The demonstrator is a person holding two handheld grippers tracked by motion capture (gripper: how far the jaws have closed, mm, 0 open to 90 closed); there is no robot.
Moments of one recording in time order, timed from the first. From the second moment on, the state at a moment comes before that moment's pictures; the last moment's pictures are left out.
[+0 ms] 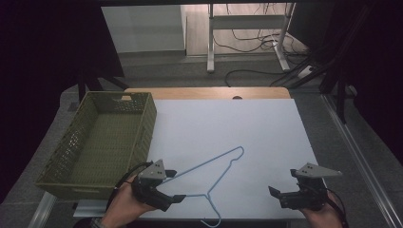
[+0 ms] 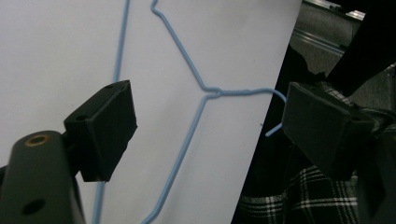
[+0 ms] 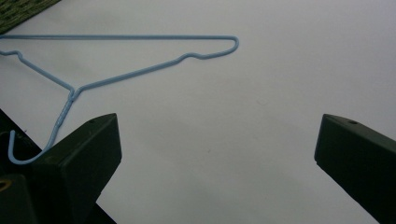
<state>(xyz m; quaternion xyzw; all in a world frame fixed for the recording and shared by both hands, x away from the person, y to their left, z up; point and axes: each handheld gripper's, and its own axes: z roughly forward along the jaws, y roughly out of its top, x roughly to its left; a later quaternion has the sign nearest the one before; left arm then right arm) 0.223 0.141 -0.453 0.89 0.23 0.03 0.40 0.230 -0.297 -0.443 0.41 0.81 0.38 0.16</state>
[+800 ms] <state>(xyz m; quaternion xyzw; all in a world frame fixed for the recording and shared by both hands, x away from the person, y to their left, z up) 0.248 0.117 -0.515 0.91 0.21 0.01 0.35 0.231 -0.291 -0.450 0.40 0.83 0.37 0.14</state>
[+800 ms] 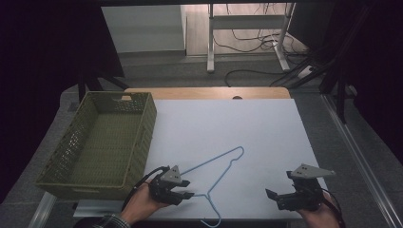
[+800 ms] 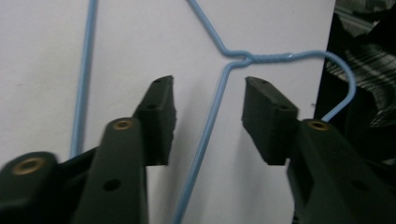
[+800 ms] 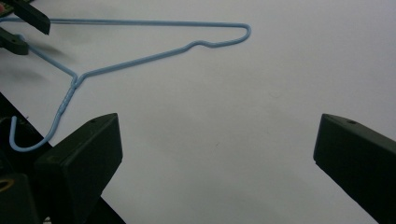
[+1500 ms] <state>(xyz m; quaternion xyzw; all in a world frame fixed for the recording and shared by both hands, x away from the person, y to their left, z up) 0.255 0.110 -0.530 0.93 0.16 0.01 0.32 0.232 -0.289 -0.453 0.39 0.83 0.36 0.14</state>
